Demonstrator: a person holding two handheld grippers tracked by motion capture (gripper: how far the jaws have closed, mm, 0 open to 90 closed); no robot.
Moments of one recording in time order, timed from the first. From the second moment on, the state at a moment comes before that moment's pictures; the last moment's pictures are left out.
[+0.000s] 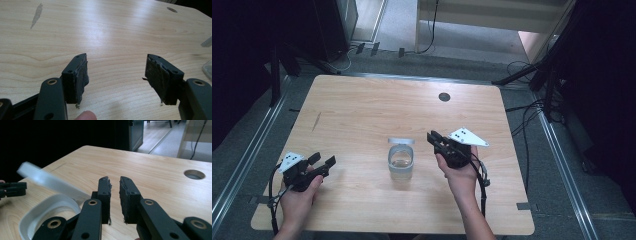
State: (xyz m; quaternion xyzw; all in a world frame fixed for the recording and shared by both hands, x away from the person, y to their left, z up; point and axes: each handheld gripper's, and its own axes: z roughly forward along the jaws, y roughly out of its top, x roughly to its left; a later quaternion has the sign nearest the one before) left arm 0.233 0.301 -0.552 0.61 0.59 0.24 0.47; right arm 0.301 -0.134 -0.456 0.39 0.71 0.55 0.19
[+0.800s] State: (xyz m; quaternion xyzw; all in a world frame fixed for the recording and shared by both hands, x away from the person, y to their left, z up) left arm 0.232 0.300 -0.552 0.61 0.59 0.24 0.47; right arm 0.258 -0.269 -0.520 0.49 0.68 0.48 0.25
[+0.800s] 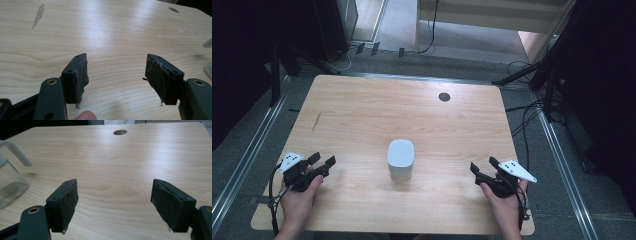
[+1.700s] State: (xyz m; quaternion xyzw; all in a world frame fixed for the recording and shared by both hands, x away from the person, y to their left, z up) left arm 0.232 0.300 -0.552 0.61 0.59 0.25 0.47; right arm 0.229 -0.328 -0.546 0.54 0.66 0.44 0.28
